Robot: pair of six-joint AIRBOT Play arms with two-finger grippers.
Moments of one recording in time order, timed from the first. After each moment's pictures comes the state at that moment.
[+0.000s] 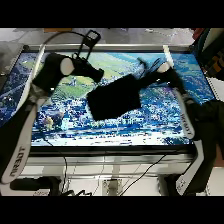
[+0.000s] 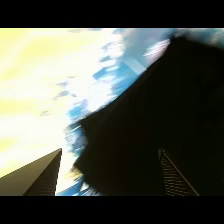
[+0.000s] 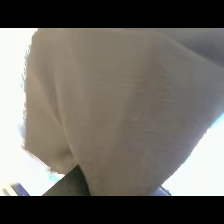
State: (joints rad) left arm -0.44 -1.51 1.80 1.57 -1.01 -1.28; right arm 0.05 -1.93 1.97 -0.80 1.32 1.27
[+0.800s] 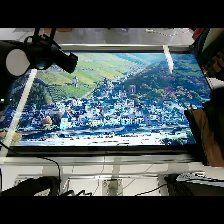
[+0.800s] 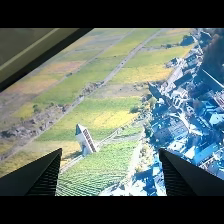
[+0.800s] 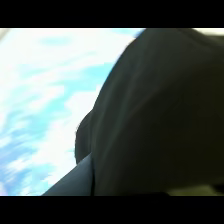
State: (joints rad) left arm -0.42 -1.27 1.80 1.74 -1.09 -1.28; right arm -1.02 -1.43 2.03 -1.18 1.50 1.70
